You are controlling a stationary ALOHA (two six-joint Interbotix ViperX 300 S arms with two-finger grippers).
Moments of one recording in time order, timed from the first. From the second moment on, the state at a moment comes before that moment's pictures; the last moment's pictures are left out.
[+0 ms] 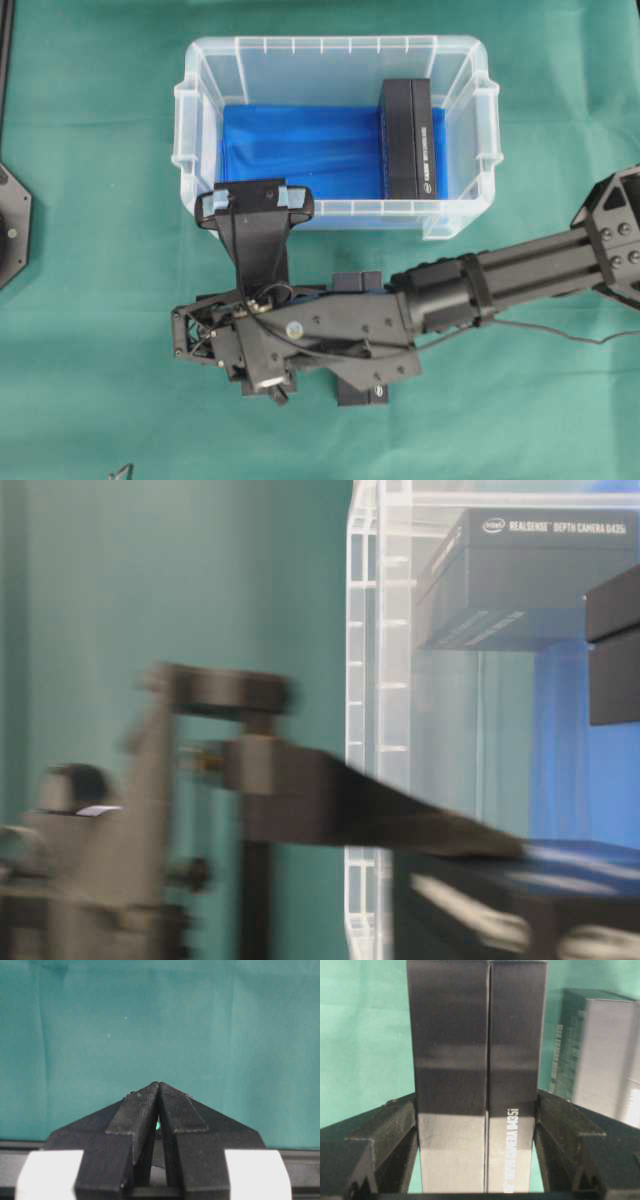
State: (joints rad) left arm -0.05 -0.81 0.51 0.03 1.43 -0.10; right arm 0.25 0.66 -0.76 -0.17 1.56 1.91
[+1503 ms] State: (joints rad) left arm -0.05 -0.81 0.51 0.03 1.43 -0.09; right arm 0.25 0.67 -0.62 -0.10 1.37 1.95
